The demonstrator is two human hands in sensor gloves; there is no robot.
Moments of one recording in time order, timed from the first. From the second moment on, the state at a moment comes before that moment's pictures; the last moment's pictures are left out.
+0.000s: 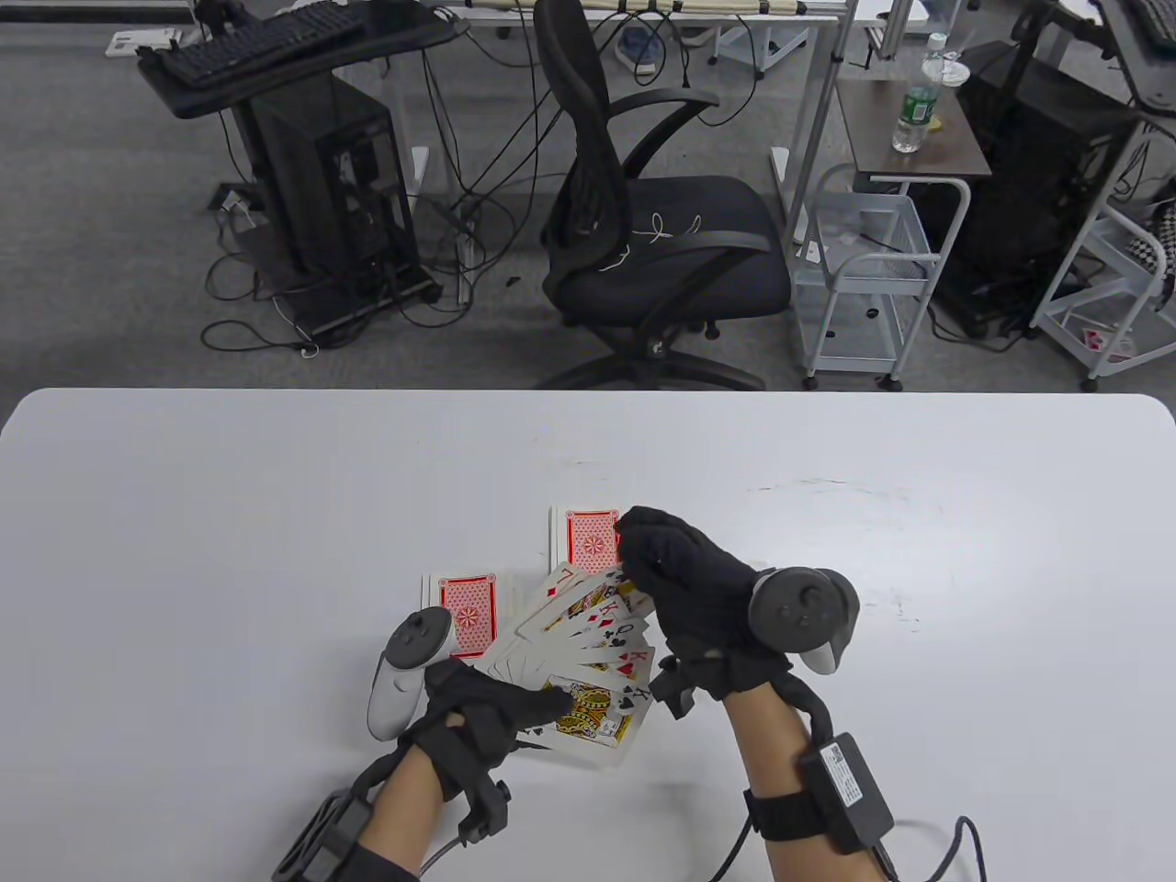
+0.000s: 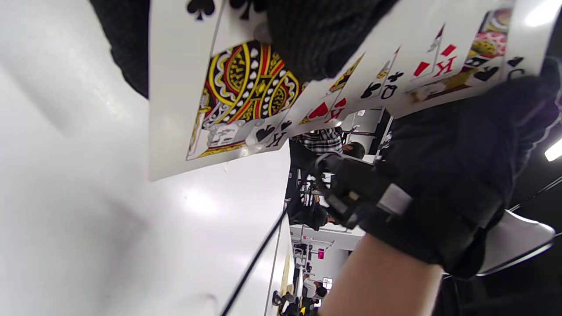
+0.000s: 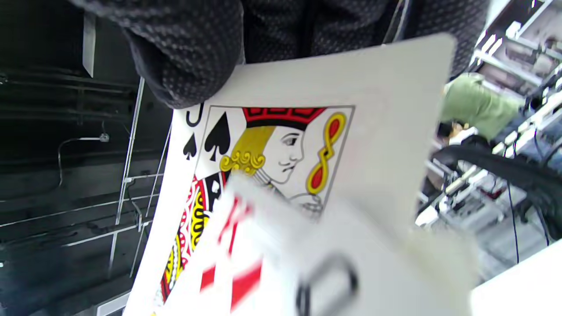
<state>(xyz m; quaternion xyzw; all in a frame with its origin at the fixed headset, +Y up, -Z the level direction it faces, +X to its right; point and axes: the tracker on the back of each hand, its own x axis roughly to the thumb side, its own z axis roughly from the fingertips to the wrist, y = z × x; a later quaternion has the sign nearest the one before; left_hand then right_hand) -0.150 -0.761 -0.343 -0.29 -0.18 0.67 0.66 0.109 -0.640 -0.364 0.28 -0.18 0.81 0.47</state>
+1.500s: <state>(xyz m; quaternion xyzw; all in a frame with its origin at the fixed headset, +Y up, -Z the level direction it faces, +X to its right) -0.159 -0.759 -0.342 -0.26 -0.15 0.71 0.64 0.113 -0.645 -0.365 0.22 -0.18 0.86 0.43</state>
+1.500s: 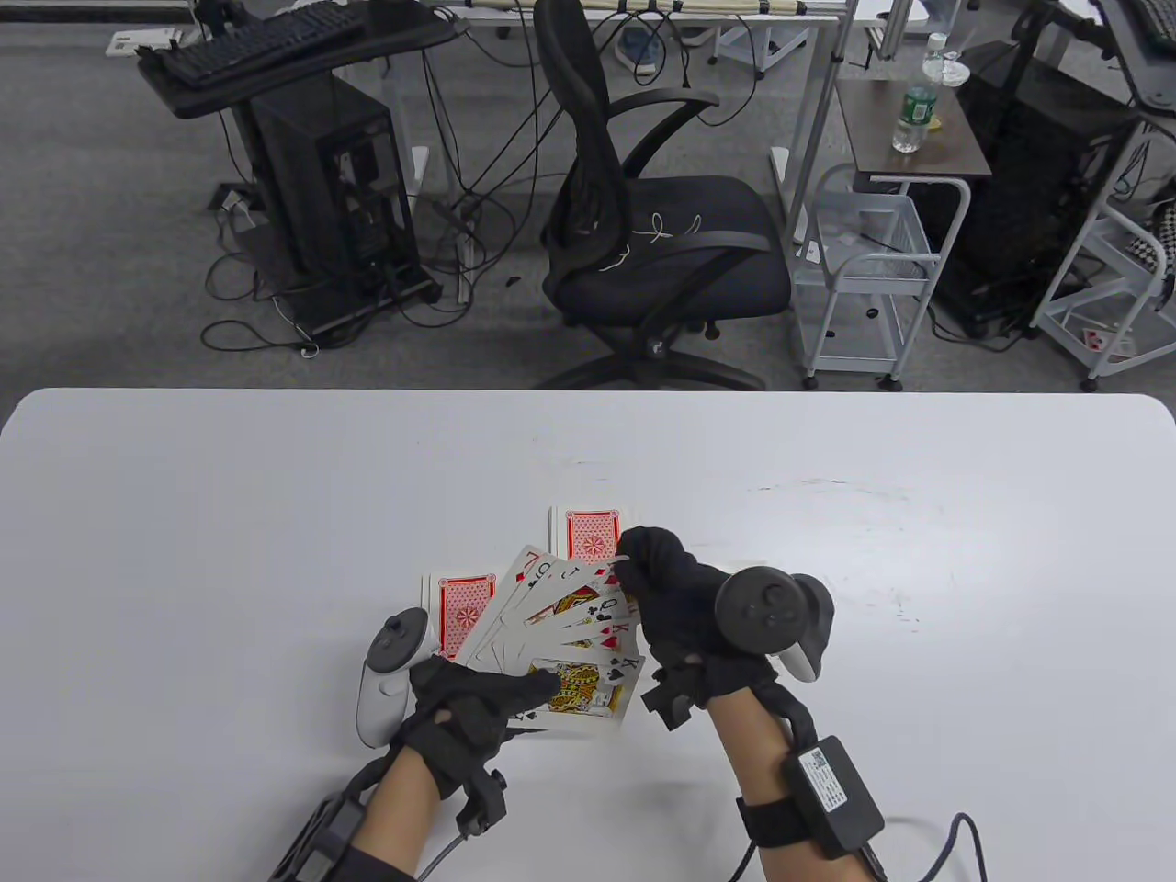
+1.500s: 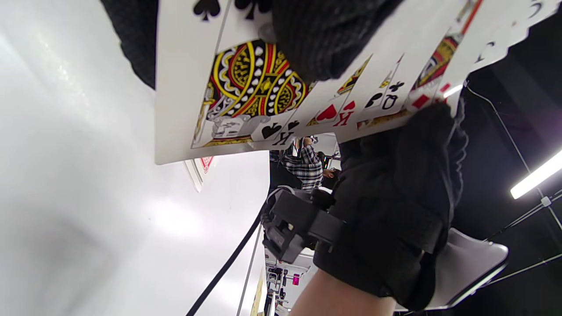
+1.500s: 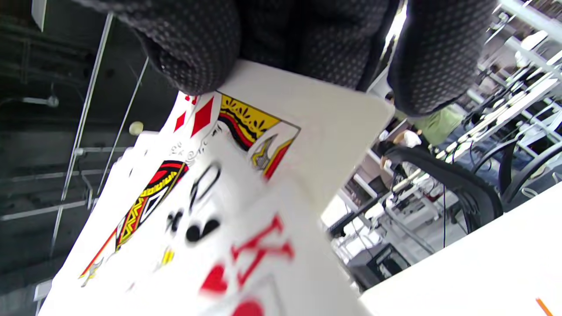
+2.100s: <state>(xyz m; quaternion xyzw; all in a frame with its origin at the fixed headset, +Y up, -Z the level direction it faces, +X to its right) -0.173 -0.761 -0.345 -0.25 -0.13 0.75 0.60 0.176 -0.638 -0.368 0.17 -0.27 0.74 0.59</state>
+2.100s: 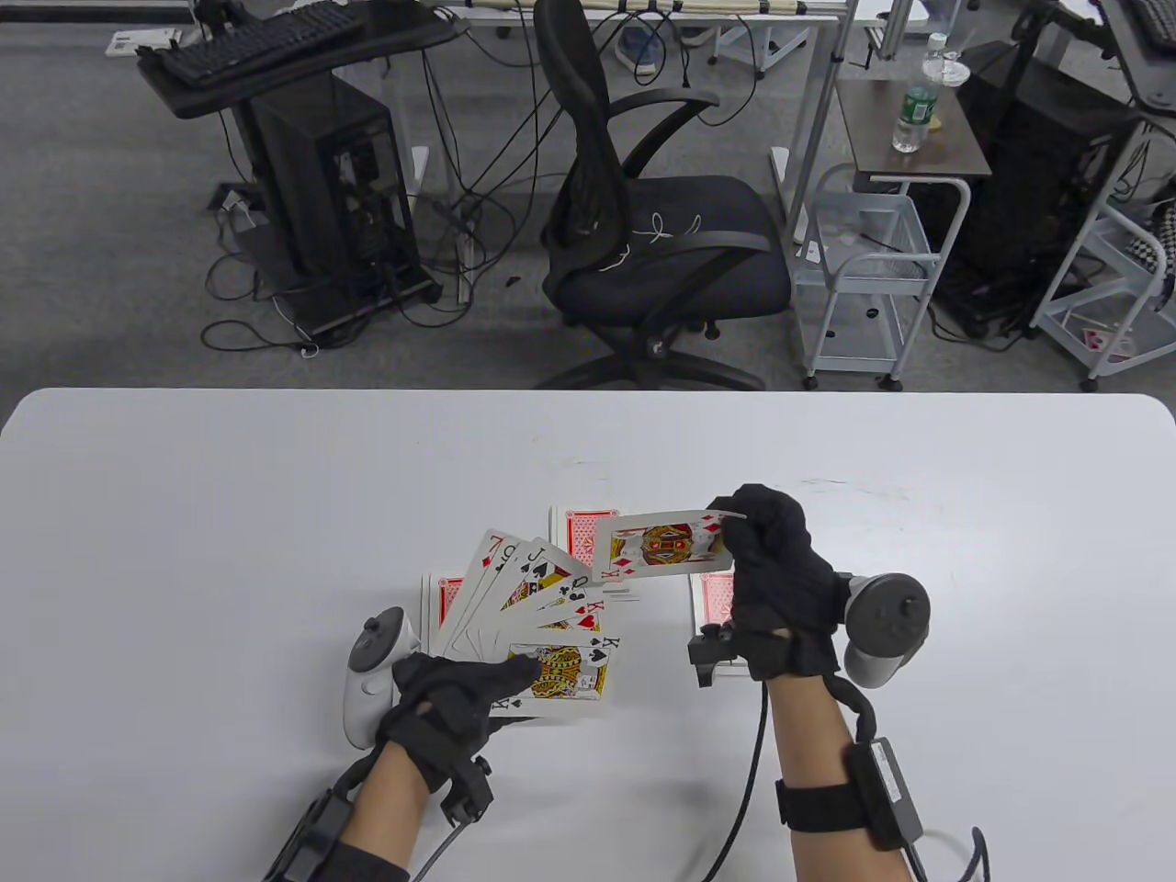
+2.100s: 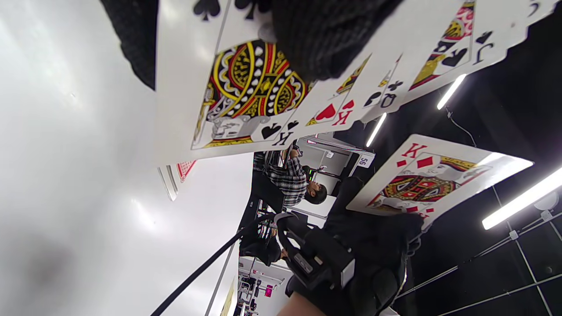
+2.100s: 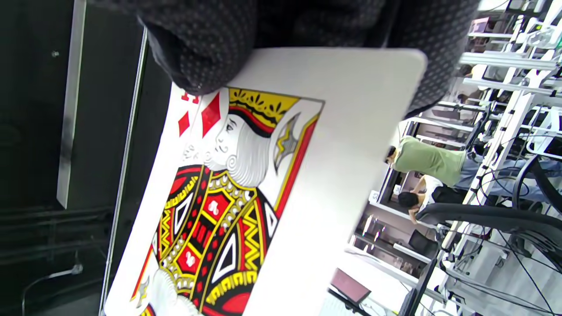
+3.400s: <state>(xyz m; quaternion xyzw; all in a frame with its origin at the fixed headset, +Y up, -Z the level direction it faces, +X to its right) -0.189 -0.756 -0.342 -0.09 -0.10 0.87 0.47 0.076 -0.730 -0.365 0.14 0.21 0.79 0.56</state>
